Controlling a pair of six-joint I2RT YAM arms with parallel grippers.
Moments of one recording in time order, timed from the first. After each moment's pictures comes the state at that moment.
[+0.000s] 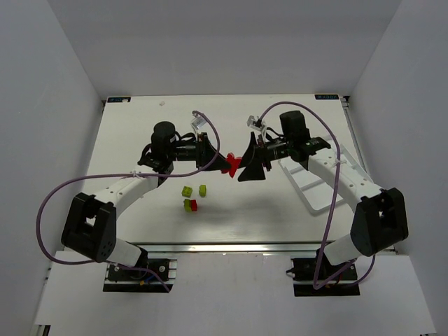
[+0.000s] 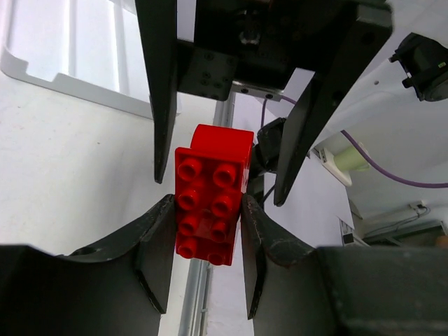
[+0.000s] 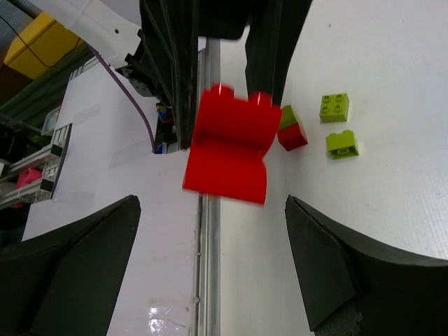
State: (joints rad) left arm -0.41 1.43 0.91 0.42 1.10 -0.61; right arm 0.45 1.47 1.14 -0.34 -1.23 -0.08
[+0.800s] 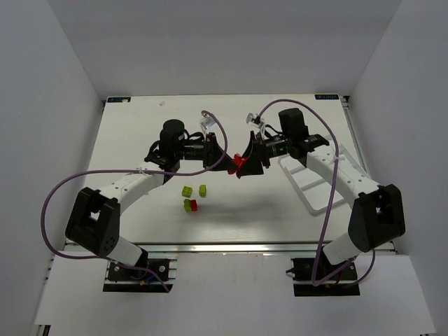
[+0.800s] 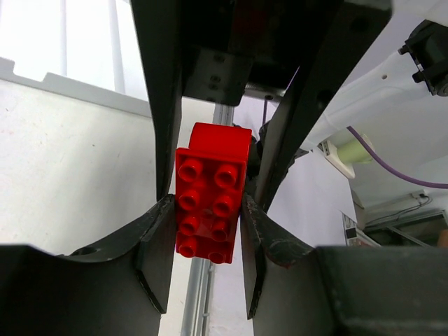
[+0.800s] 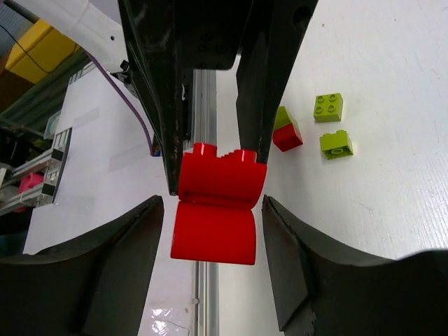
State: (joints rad) left arm -0.48 1.48 0.96 0.36 1.07 -0.57; right arm 0.45 1.51 1.19 -0.33 -1.22 -0.06
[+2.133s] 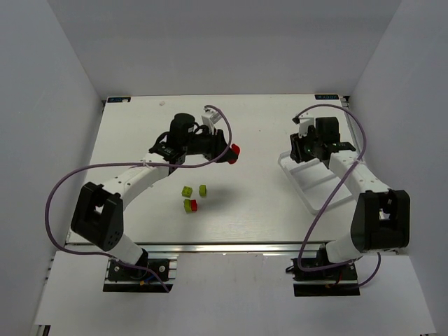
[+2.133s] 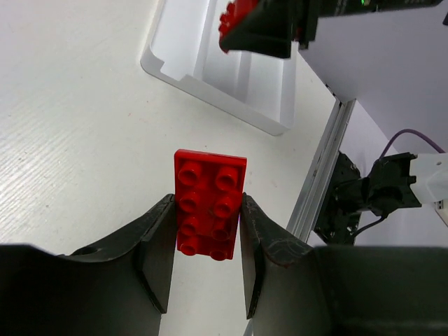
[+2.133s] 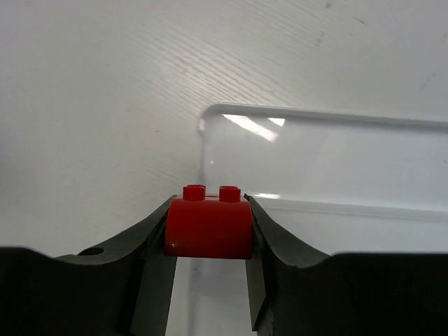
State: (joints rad) left arm -0.50 1.53 1.12 0.02 0.69 -0.33; right arm 0.13 1.45 1.02 -0.36 -0.32 -0.29
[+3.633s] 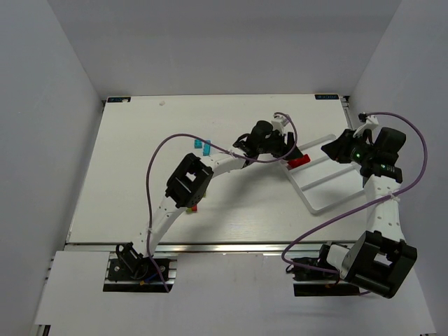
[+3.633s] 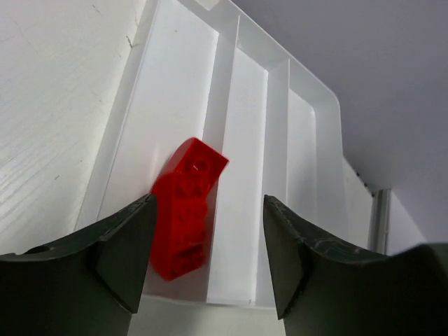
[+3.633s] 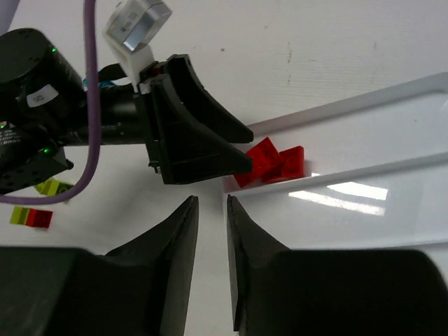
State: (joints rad) left arm -0.81 2.55 2.03 0.24 0.45 -0.57; right arm -0.34 1.15 0.92 -0.30 -0.77 0.04
